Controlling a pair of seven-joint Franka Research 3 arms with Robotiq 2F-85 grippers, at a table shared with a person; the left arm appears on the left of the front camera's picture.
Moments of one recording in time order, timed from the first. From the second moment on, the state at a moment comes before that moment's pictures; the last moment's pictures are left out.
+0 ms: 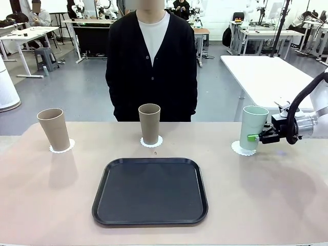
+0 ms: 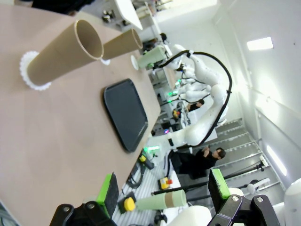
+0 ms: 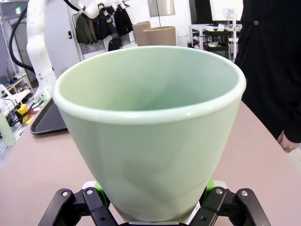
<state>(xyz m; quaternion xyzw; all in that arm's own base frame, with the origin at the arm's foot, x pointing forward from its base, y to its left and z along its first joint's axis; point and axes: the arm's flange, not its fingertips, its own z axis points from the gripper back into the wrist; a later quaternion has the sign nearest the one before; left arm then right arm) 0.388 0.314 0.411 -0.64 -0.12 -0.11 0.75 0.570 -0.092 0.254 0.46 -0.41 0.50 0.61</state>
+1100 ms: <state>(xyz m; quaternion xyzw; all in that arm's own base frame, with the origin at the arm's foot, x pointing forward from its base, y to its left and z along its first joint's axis) 0.388 0.314 0.411 -0.64 -0.12 -0.11 0.75 0.568 -0.073 0.254 0.46 -0.44 0.54 0.55</state>
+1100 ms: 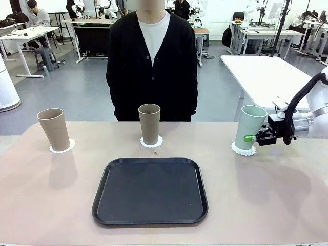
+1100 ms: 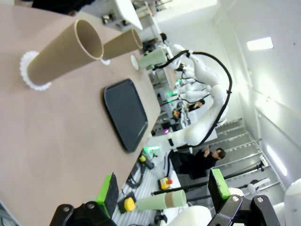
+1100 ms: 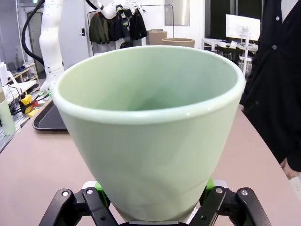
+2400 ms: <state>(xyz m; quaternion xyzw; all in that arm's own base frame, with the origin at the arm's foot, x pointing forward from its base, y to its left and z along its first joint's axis) 0.388 0.314 0.411 -0.64 -0.12 -0.11 0.75 0.575 -0.083 0.229 0.45 -0.43 0.53 0.57</state>
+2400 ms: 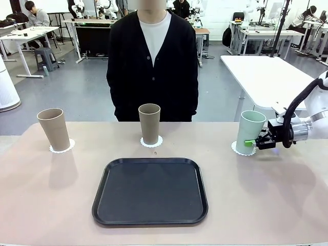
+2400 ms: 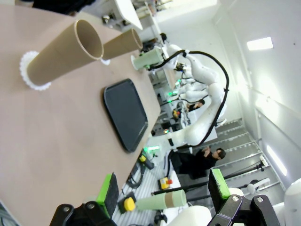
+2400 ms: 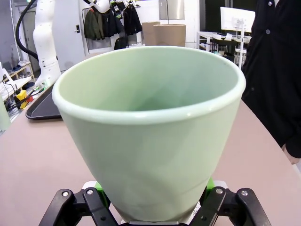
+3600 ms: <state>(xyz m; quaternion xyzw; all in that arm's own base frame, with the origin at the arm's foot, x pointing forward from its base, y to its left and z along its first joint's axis) 0.388 0.314 0.411 -0.64 -0.12 -0.11 0.75 0.577 -0.096 0.227 0.44 -0.41 0.56 0.58</state>
